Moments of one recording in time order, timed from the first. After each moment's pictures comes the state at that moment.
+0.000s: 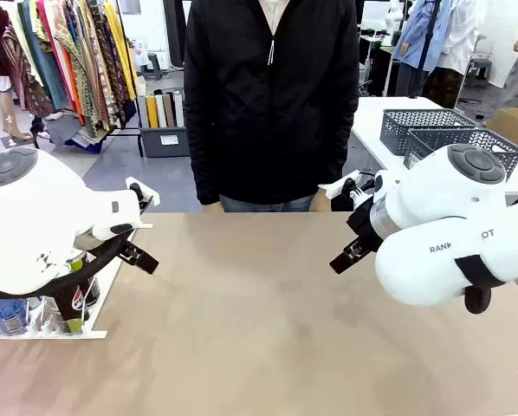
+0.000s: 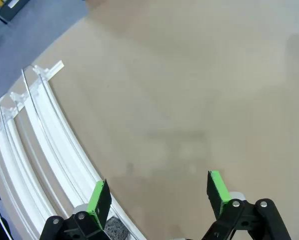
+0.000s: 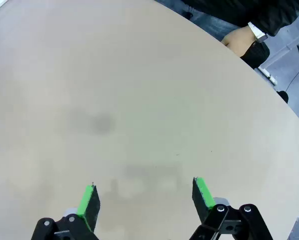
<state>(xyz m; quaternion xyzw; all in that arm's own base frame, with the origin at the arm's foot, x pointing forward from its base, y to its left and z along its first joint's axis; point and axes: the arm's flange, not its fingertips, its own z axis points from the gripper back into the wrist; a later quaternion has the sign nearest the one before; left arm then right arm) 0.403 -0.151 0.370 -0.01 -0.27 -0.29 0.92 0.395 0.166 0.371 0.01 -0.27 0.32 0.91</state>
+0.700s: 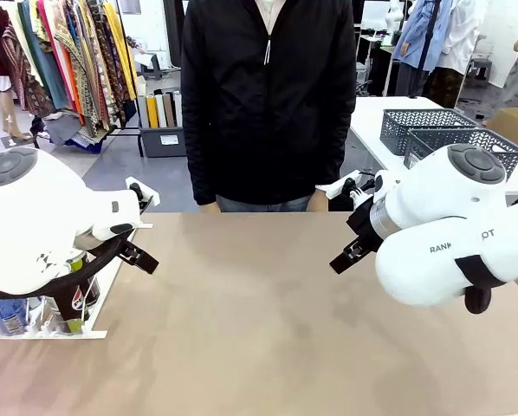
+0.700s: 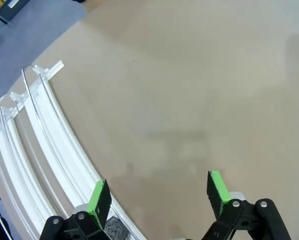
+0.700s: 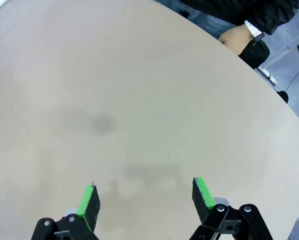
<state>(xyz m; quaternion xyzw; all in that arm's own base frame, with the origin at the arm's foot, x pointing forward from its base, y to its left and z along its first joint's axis) 0.403 -0.151 0.370 -0.01 -0.27 -0.29 0.92 0.395 0.166 0.371 0.01 -0.27 0.32 0.91</state>
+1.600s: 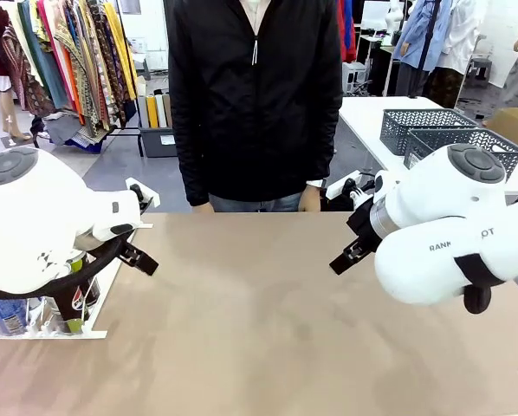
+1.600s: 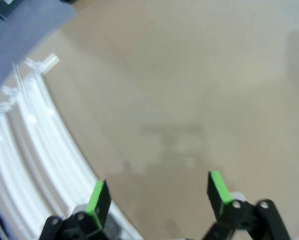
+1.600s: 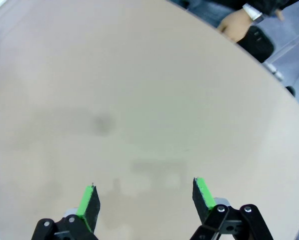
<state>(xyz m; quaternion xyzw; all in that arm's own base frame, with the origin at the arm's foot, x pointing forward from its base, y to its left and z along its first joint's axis) 0.399 -0.154 0.366 -0.02 -0.24 -0.30 0.92 0.391 0.172 0.368 0.03 -0.25 0.31 0.91</state>
